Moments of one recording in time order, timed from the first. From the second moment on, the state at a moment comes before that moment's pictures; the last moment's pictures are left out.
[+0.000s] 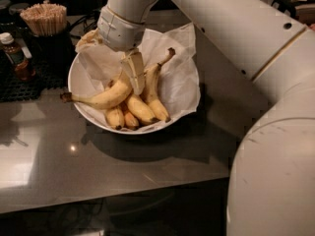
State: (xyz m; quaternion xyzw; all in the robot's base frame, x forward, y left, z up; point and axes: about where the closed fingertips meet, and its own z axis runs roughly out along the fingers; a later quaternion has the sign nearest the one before) arm 0.564 0.120 0.906 -0.94 0.26 0.10 0.19
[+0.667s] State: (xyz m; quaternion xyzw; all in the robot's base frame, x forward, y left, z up) arm 0.537 0.118 0.891 -0.93 0.31 0.12 0.16
